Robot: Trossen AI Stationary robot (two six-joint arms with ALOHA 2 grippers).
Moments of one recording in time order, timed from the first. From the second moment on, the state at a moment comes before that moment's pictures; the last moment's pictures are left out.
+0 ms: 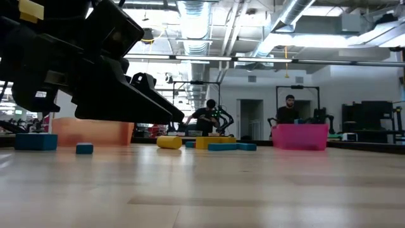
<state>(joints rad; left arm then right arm) -0.45 1.85 0.60 0.91 -0.35 0.00 0.99 1.62 1.35 -1.31 -0.42 1.51</state>
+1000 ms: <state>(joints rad) -0.46 1.85 0.60 0.87 -0.35 -0.07 1.04 1.62 1.22 -1.15 -0.41 1.55</state>
